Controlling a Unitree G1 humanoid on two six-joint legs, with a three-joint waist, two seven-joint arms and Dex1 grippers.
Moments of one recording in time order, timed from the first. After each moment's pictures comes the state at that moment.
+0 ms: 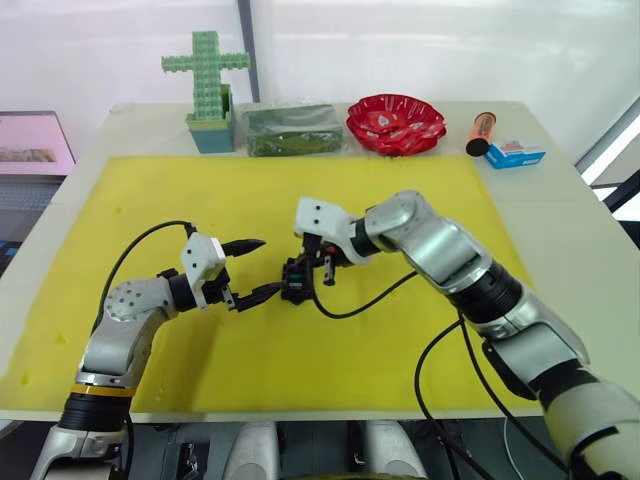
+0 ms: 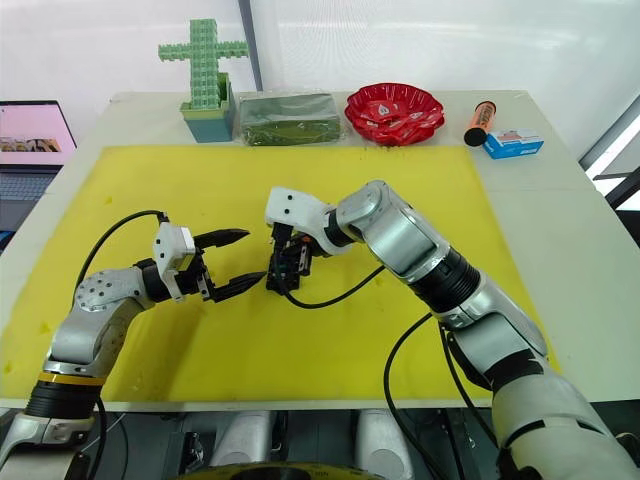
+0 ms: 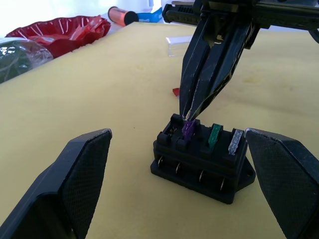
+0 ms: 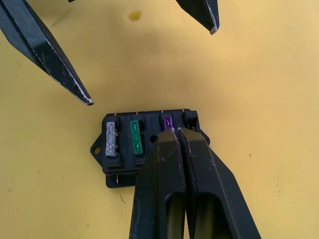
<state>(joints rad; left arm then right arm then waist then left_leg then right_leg) -0.21 0.57 0.02 -0.06 -0.40 0.09 -1.01 -0.96 -0.43 0.58 -0.05 0.10 0.90 1.01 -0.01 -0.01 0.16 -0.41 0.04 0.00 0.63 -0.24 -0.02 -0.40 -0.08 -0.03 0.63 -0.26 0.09</state>
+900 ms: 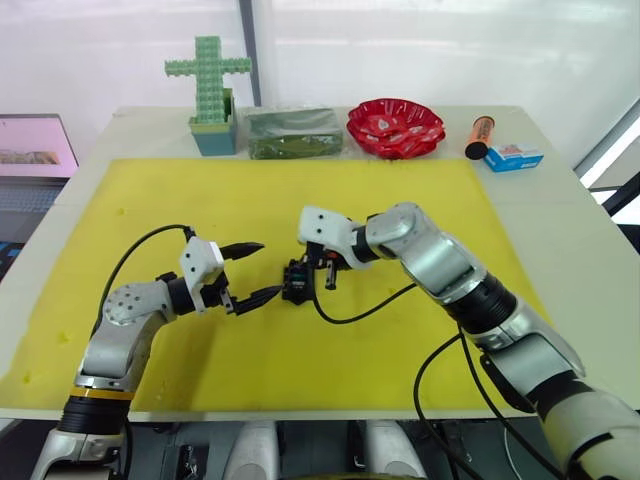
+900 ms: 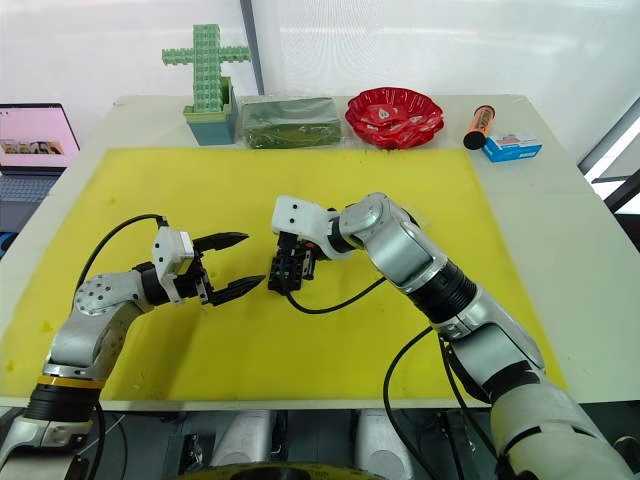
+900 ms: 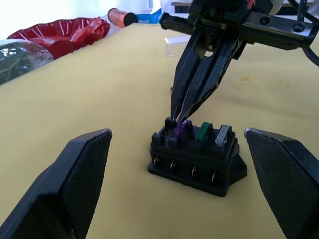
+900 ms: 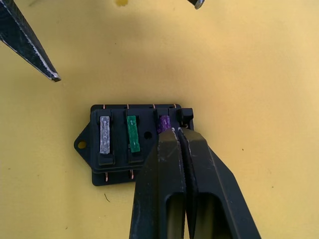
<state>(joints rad) -0.19 0.57 0.02 -0.04 -0.40 0.07 -1.02 -0.89 -0.43 0.58 -0.01 0.01 0.80 1.00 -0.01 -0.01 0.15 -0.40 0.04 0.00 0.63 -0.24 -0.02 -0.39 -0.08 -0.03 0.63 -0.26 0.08</state>
